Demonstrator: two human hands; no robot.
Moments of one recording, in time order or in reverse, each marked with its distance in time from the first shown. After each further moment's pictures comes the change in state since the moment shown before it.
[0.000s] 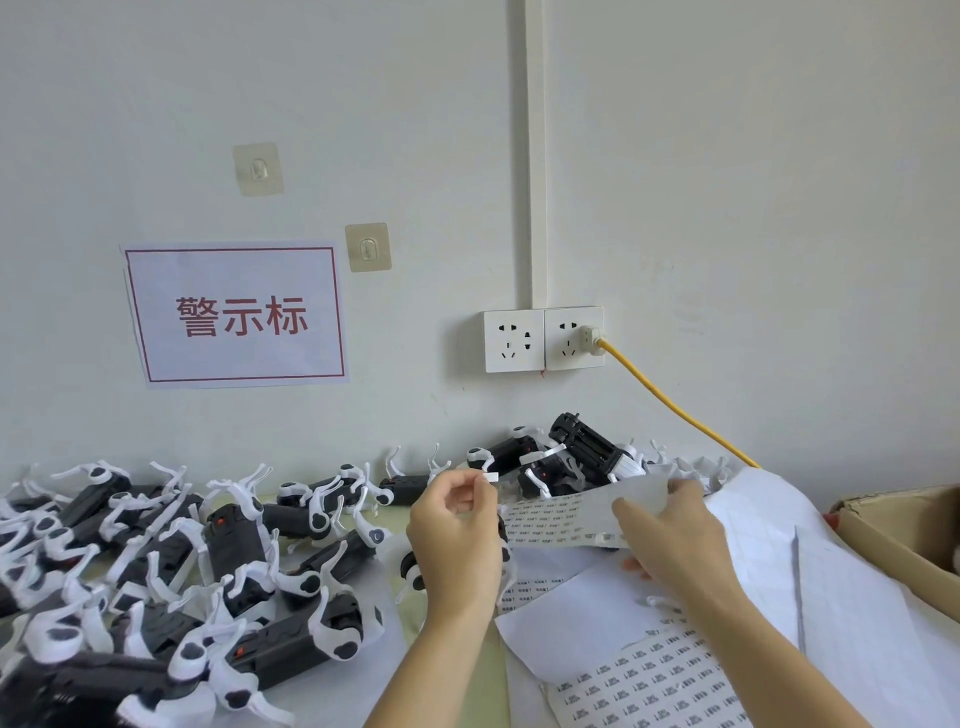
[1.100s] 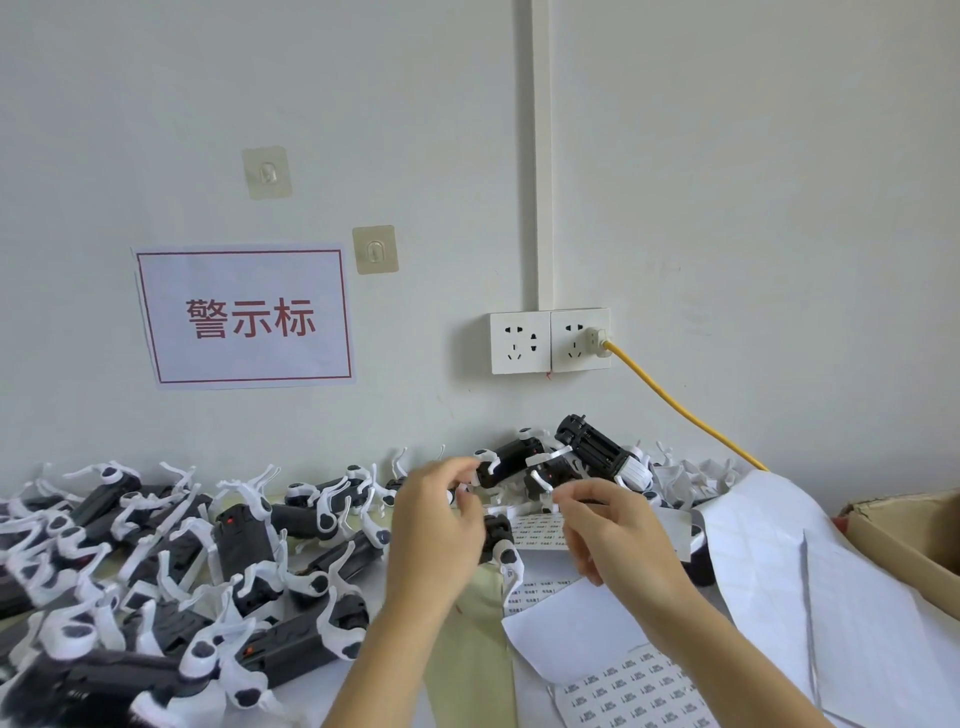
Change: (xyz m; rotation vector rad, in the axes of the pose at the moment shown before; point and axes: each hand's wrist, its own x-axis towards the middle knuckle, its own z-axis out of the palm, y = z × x) left_hand 0.027 0.000 -0.031 0.496 -0.220 0.369; right_hand -0.022 -0.010 0.025 0.335 -0.372 -0.326
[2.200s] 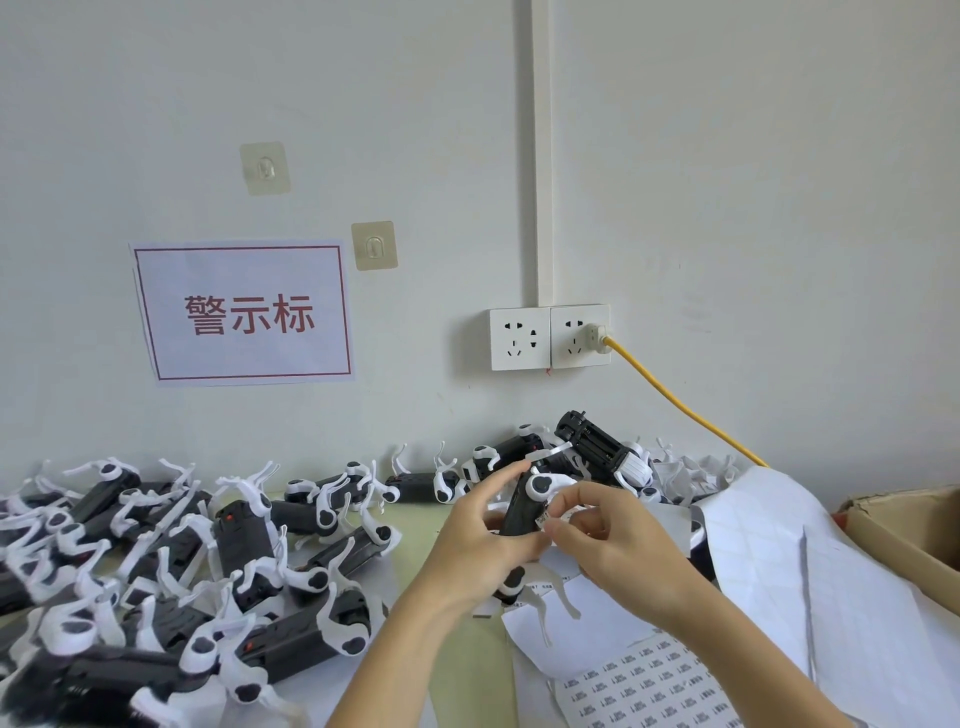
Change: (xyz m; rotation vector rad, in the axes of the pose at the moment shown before) left_hand -0.011 0.009 0.009 -0.538 -0.560 -0.320; right_hand 0.003 0.006 -0.012 -0.185 -0.170 -0.154
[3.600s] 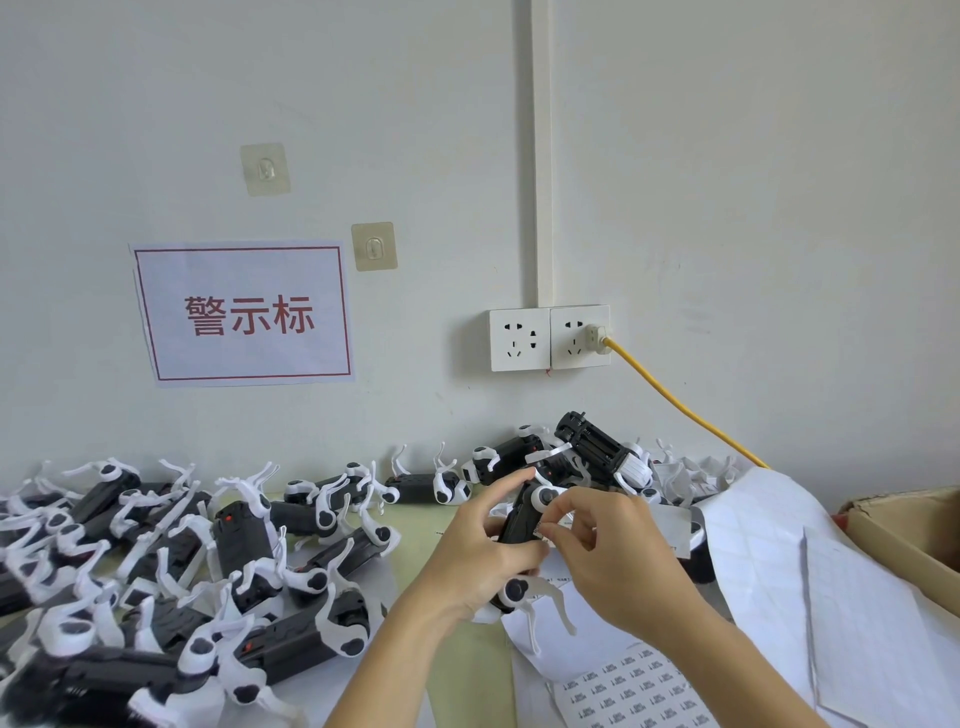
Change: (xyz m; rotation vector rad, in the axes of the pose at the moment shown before) left_hand 0.000 -0.003 0.000 -0.017 -0.036 -0.040; right_hand 0.002 0.007 0.008 -0.366 0.135 -0.136
